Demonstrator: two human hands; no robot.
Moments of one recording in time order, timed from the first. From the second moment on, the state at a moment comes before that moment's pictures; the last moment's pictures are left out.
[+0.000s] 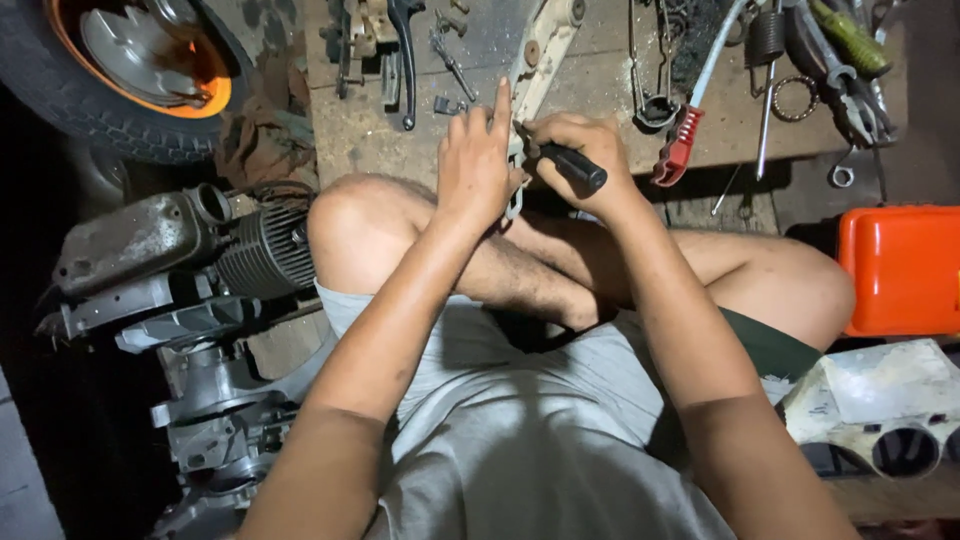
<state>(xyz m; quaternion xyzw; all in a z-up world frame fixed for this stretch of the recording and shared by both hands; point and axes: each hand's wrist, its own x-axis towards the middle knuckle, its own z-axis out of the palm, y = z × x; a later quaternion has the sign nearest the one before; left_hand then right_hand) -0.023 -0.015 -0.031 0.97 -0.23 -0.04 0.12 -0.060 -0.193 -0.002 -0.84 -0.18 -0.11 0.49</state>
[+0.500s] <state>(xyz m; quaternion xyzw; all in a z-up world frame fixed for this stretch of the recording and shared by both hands) -0.023 -0.015 -0.029 0.97 -0.23 -0.04 0.11 -0.059 -0.191 -0.003 -0.84 -0.15 -0.11 0.52</state>
